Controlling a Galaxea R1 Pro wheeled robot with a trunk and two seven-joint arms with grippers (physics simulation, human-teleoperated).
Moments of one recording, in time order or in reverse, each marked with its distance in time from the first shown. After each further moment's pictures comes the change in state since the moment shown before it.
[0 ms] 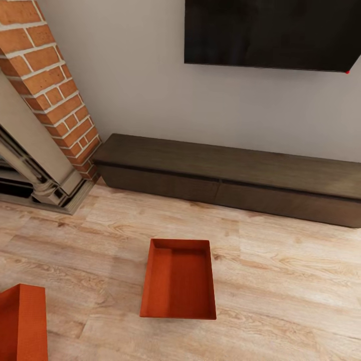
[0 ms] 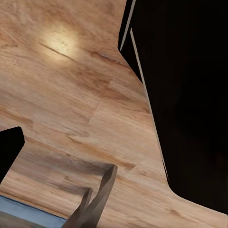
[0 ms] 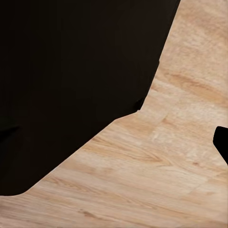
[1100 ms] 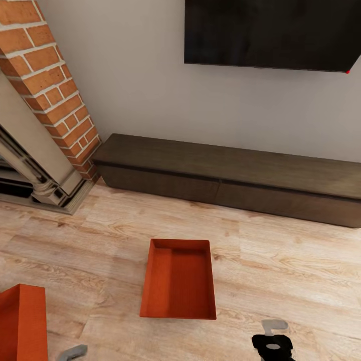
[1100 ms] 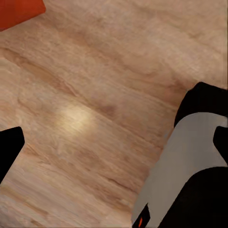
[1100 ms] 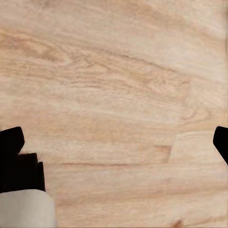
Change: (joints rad) left arm -0.344 0.158 0.009 -0.276 0.004 0.375 0.080; right arm -0.373 -0.031 -0.089 -0.252 -0.059 0.192 -0.342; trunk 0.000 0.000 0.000
